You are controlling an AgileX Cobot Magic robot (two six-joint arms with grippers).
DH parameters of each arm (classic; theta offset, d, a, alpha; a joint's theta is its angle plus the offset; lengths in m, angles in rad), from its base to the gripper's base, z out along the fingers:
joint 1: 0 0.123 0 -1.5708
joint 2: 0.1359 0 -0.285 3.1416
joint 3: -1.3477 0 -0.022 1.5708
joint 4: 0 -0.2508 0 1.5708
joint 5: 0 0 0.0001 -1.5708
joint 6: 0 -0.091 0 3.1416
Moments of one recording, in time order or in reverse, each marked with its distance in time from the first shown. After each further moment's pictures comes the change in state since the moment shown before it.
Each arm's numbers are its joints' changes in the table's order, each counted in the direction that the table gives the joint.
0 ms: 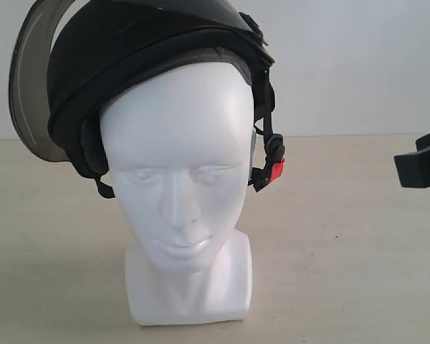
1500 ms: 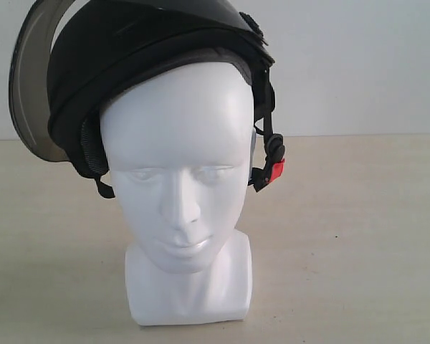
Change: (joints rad) left arm 0.000 0.838 1.284 -0.146 0.428 0.439; right arm -0.178 0.426 0.789 -0.029 0.464 0.430
